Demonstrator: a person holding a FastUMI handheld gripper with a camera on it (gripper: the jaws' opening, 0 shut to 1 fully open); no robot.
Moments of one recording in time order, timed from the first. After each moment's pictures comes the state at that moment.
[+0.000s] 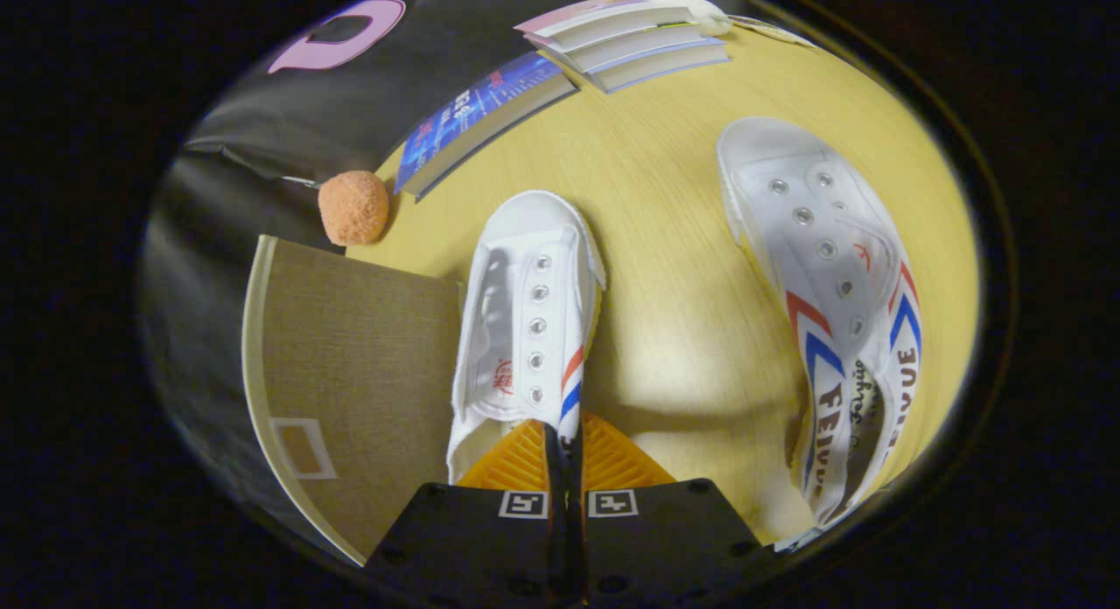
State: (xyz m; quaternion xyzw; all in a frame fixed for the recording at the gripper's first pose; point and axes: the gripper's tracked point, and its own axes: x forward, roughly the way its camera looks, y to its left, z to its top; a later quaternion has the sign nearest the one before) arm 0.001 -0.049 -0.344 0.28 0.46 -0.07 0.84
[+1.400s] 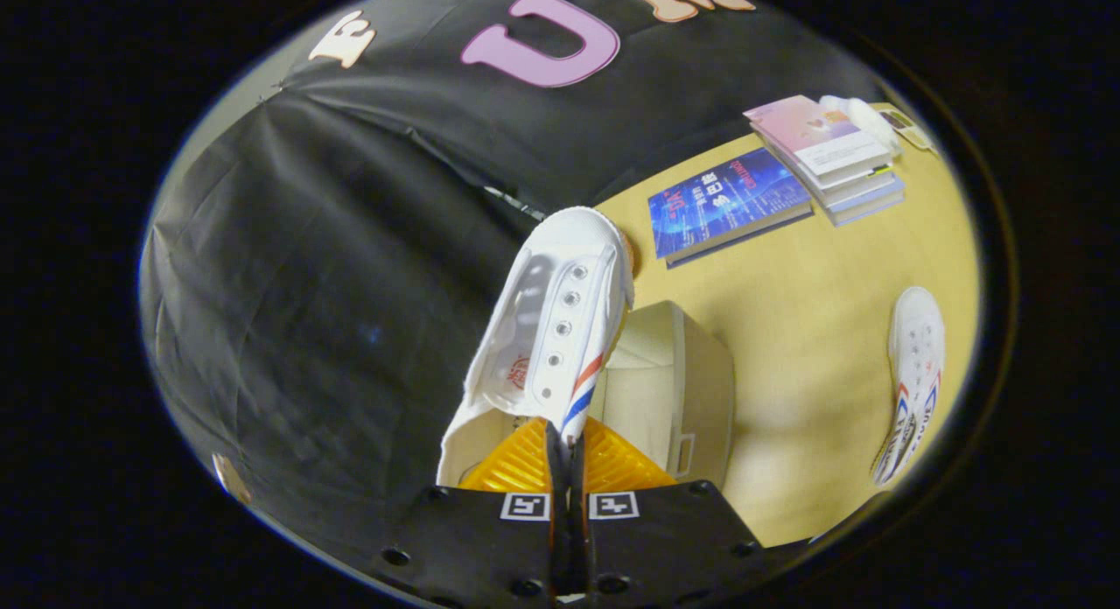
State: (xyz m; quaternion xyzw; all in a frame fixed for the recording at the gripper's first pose) arm 0.015 0.103 -0.164 0.24 0.35 0.12 0.90
